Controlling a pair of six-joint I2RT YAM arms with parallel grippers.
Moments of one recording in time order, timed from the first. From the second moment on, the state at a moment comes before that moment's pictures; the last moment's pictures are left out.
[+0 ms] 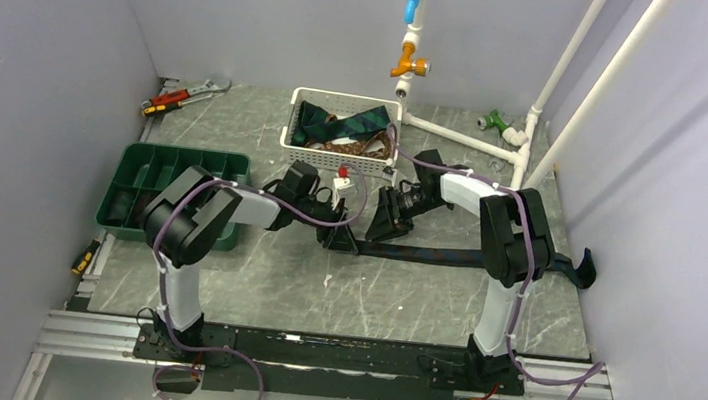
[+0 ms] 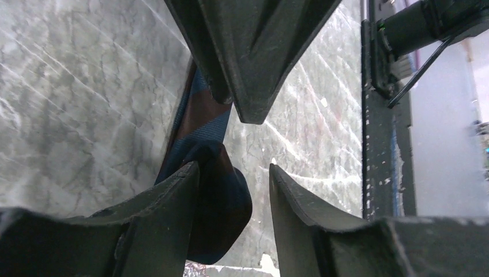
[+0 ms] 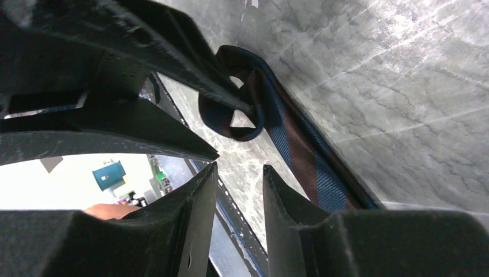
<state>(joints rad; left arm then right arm) -0.55 1.87 0.88 0.31 0.97 -0.01 0.34 1.96 1.24 -0.65 -0.93 0.12</state>
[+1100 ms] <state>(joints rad) -0.47 2.02 0.83 0.71 1.11 -0.38 0.40 2.05 1.27 -0.59 -0.94 0.20</state>
